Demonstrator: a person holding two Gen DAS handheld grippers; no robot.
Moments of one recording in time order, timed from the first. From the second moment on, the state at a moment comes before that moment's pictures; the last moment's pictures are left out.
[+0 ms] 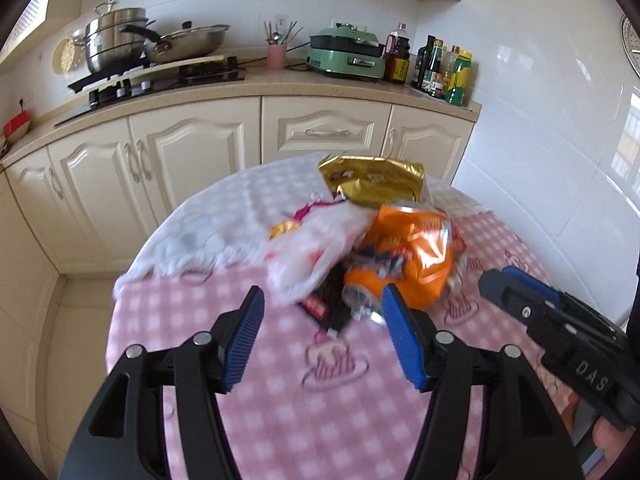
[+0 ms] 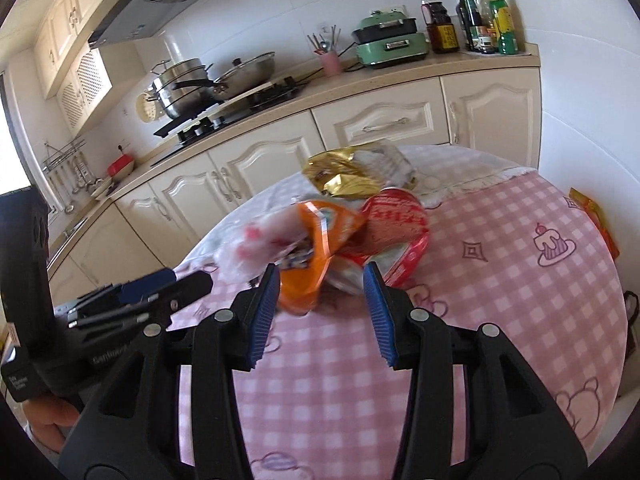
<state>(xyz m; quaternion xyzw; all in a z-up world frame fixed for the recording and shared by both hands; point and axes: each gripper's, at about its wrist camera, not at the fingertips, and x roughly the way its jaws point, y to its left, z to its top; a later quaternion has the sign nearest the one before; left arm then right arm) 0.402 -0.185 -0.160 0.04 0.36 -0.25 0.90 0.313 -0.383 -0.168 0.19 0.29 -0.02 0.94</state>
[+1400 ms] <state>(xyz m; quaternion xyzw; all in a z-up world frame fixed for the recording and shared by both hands) 0.380 -0.084 -0.146 -0.08 0.34 -0.26 0.90 0.344 -0.281 -0.143 0.11 0.30 0.05 0.95</state>
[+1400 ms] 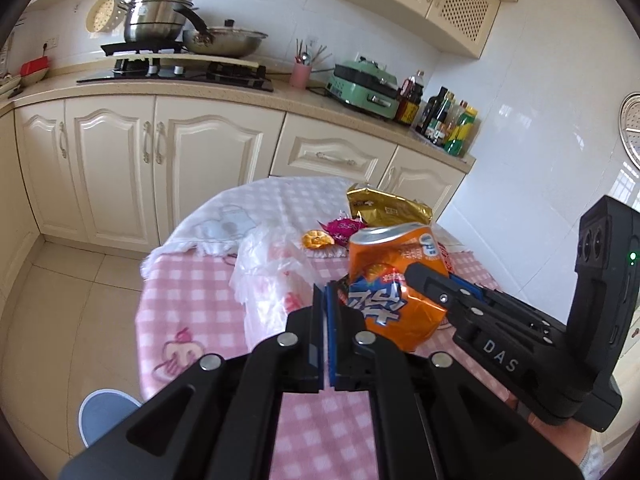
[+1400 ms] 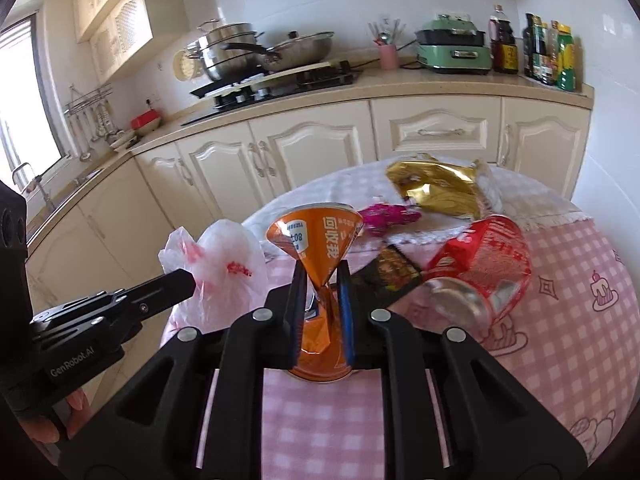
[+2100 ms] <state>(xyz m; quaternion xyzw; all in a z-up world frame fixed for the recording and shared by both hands) 0.313 0.160 -0.192 -0.16 0.35 -0.09 0.92 0.350 -0.035 -0.174 0.05 0.36 0.25 0.90</state>
